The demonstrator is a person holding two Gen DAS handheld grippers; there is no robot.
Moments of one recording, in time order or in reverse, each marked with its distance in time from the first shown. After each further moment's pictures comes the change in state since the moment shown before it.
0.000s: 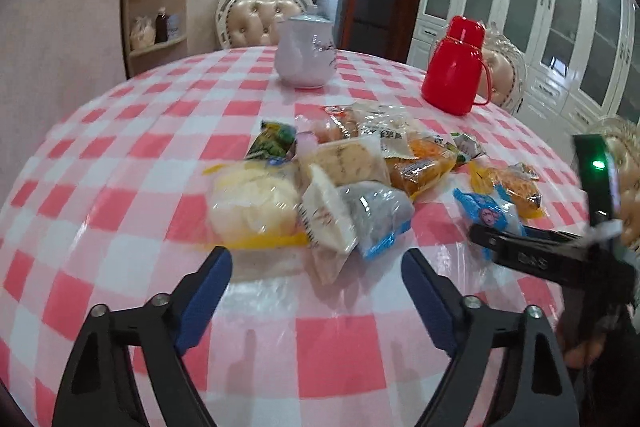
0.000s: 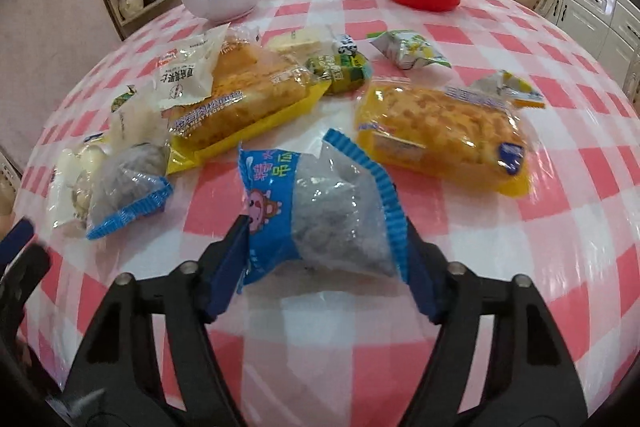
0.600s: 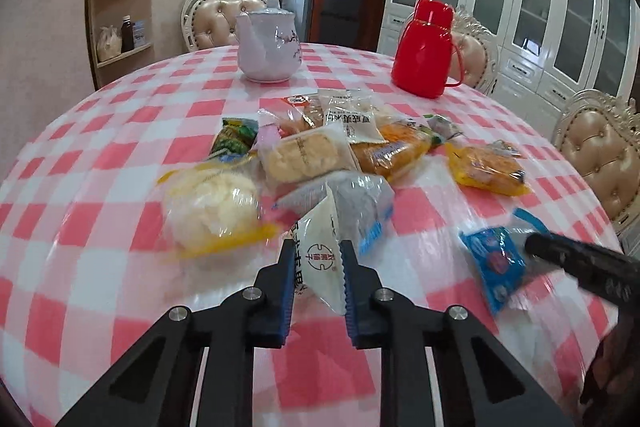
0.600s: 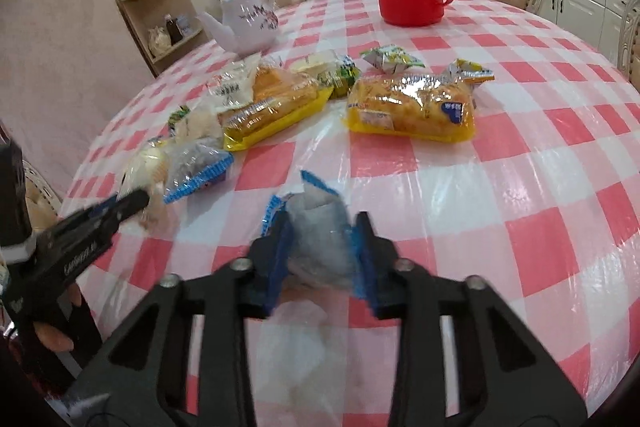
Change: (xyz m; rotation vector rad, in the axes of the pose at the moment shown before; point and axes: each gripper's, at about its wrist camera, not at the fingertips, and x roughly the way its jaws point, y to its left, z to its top) left arm 0.002 -0.007 -0.010 0.067 0.013 -0.093; right arm -0.068 -0.016 -0.042 0.068 -0.112 0.127
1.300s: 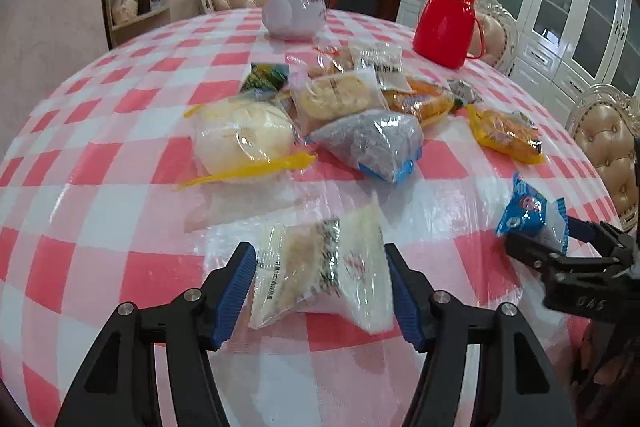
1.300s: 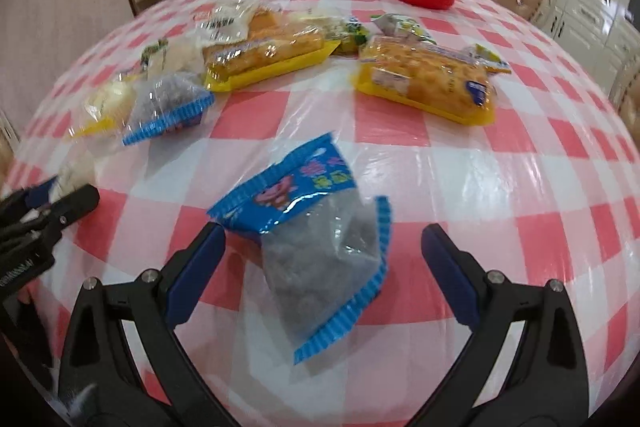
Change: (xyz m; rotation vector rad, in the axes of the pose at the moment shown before) left arm 0.006 0.017 -0.025 -0.056 0.134 0.035; right arm 0.042 0.031 -0.016 -0.182 0.129 -0.183
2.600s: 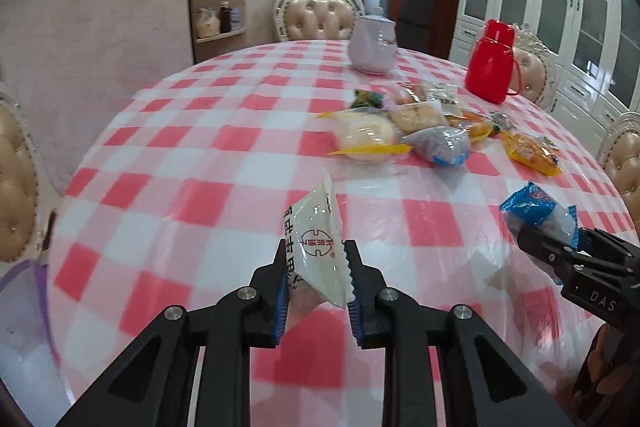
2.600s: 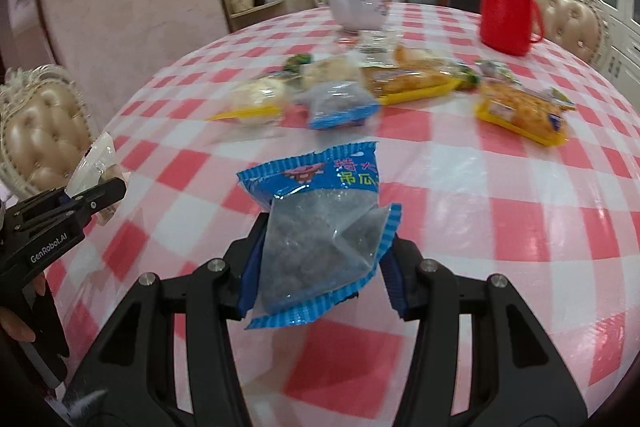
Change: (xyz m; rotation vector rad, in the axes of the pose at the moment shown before) left arm -0.112 0.053 -0.064 -0.094 -0.134 0.208; right arm -0.065 0.078 -0.040 -0.106 -0.147 0.273
